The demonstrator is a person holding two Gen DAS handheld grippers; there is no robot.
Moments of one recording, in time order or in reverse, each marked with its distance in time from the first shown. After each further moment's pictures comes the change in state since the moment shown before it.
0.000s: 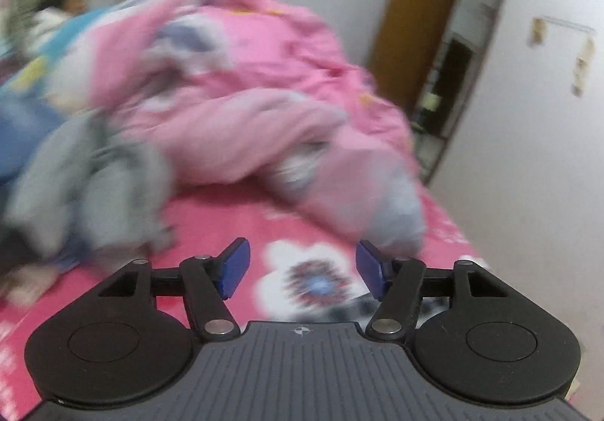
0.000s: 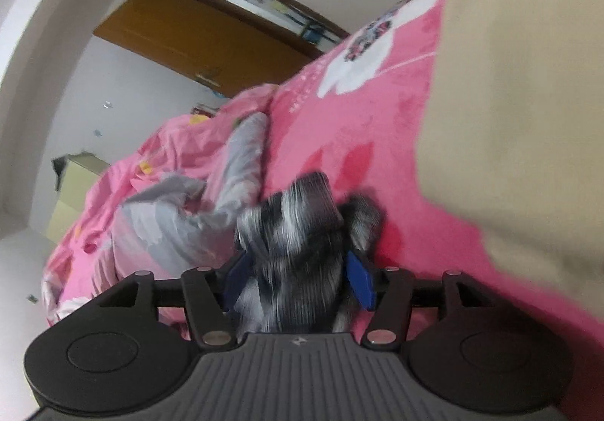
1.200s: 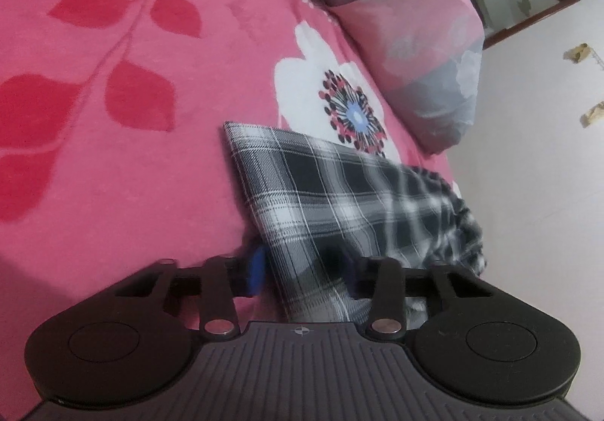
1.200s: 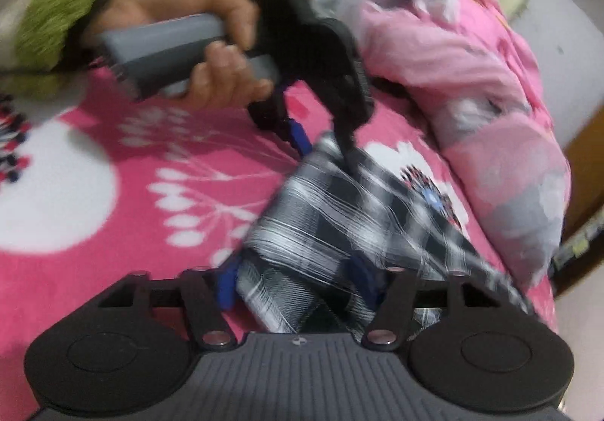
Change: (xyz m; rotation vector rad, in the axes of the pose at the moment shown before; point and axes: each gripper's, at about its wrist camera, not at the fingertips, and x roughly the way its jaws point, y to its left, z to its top) left arm 0.236 0.094 -0.168 -0.385 0.400 -0.309; right arm -0.085 0.185 -0.369 -1.859 0.337 0.100
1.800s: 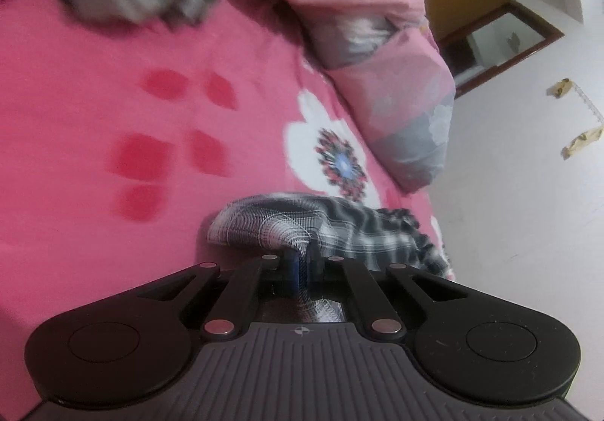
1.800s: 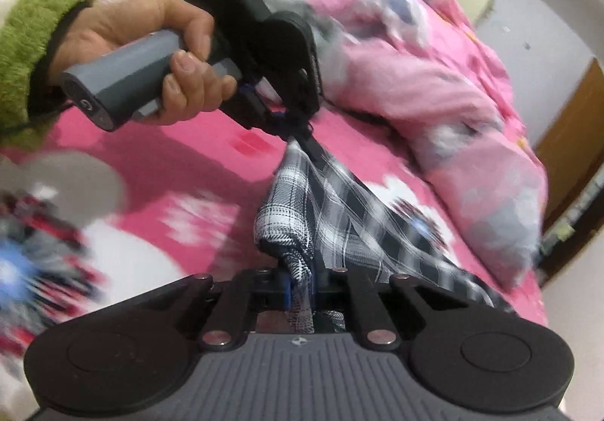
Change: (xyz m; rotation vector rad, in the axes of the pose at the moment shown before) left arm -0.129 0.023 -0.004 -0.011 -0.130 -0.008; right arm -0.063 0.058 0.063 0.045 -0.089 -0.013
